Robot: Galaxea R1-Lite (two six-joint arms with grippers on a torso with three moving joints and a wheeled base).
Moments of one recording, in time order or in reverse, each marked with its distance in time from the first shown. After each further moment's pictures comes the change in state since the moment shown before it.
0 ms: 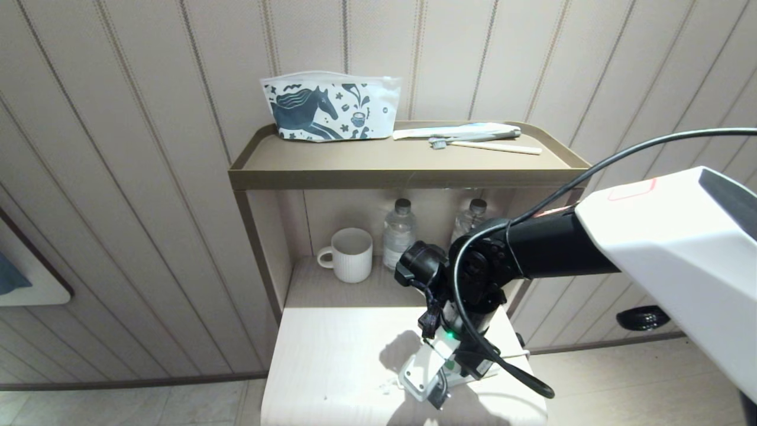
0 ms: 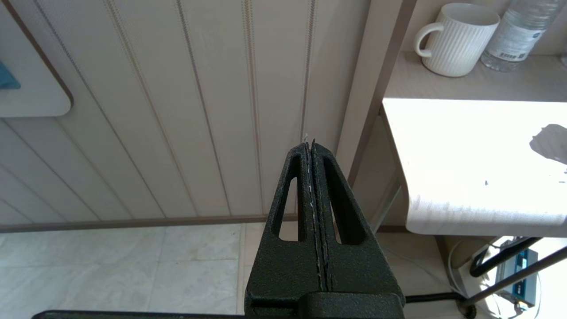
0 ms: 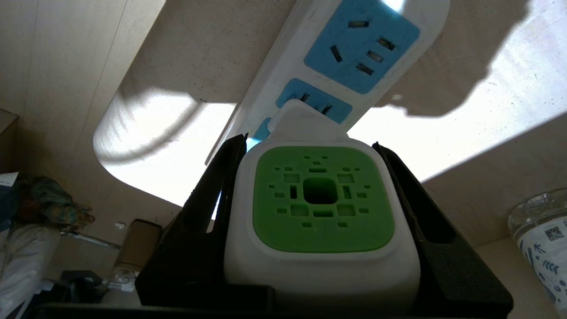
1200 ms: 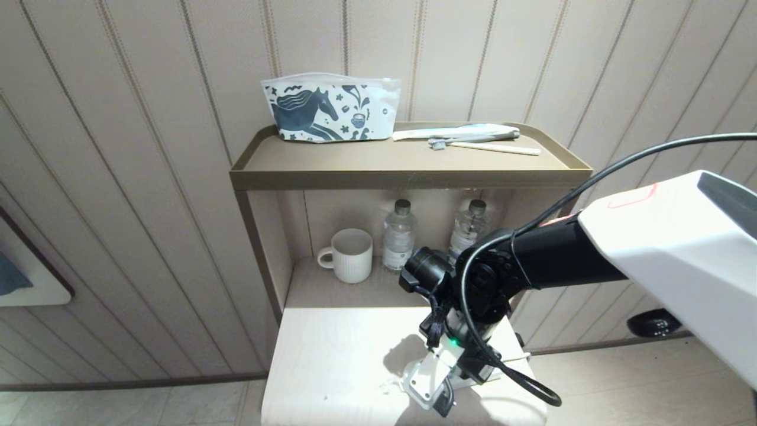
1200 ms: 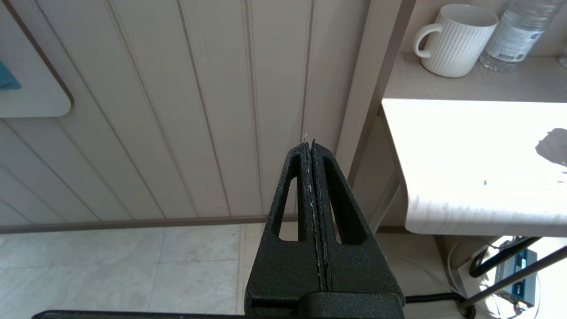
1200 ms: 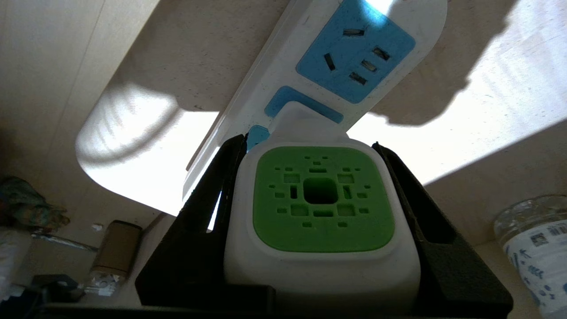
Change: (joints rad) left arm 0.000 0.000 0.000 0.000 -0.001 0.000; right arm -0.013 -0.017 0.105 -0.102 0.012 -0.051
